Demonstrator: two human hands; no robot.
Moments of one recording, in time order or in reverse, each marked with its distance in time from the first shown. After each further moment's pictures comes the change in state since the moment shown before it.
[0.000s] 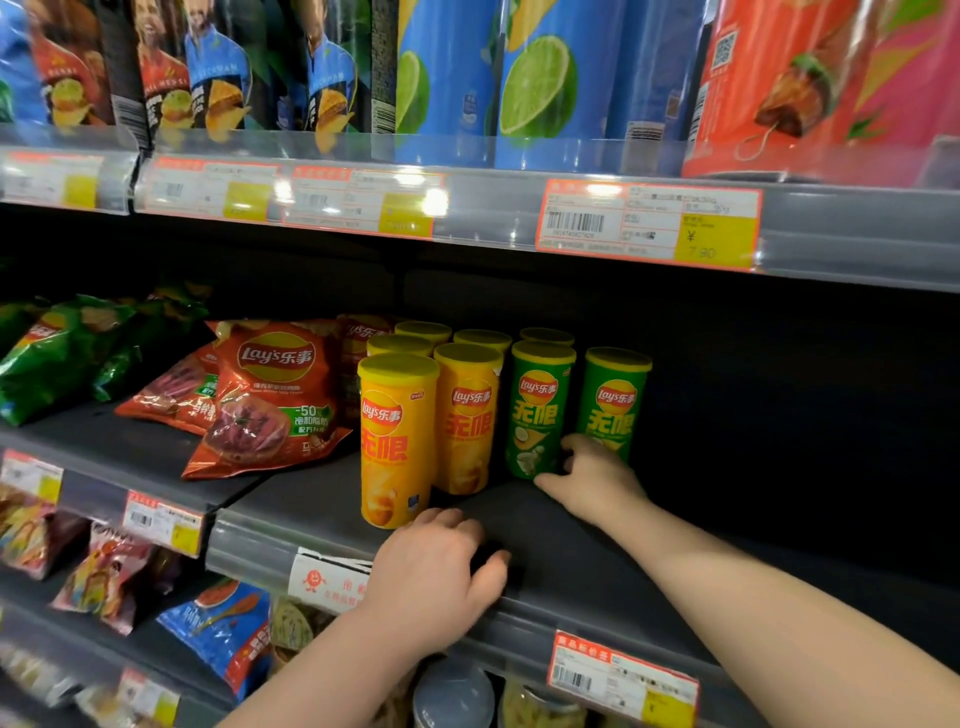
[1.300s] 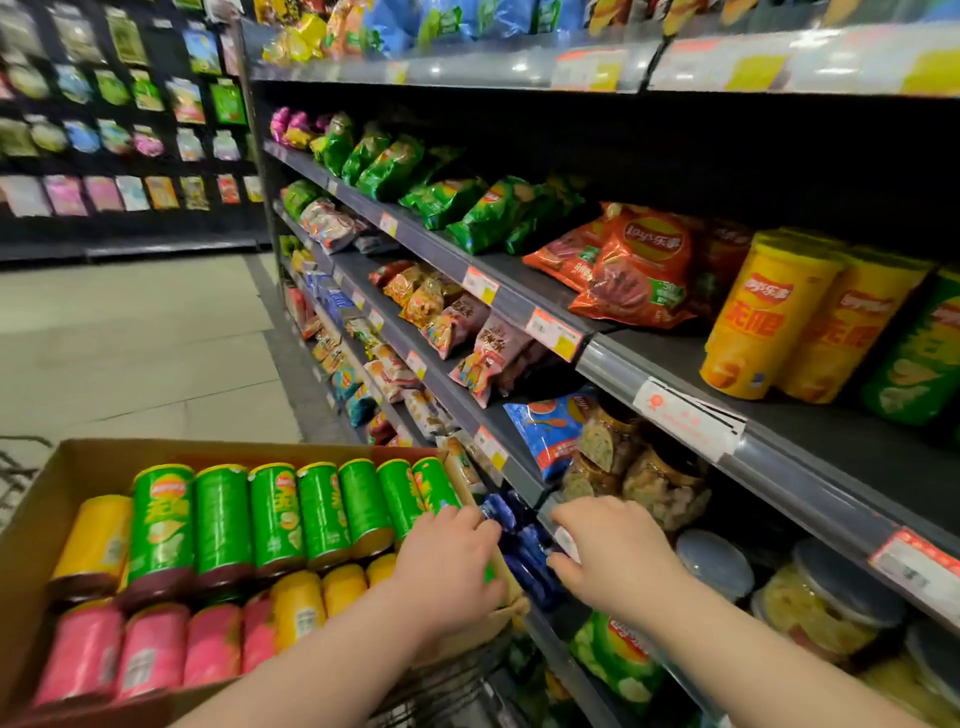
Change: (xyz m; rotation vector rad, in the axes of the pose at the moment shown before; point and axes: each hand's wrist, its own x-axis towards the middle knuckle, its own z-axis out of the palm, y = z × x) left_hand -0.283 -0.051 -0.027 0.246 -0.377 -0.588; right_hand -0.232 -0.099 0.130 -0.420 -0.357 -1.066
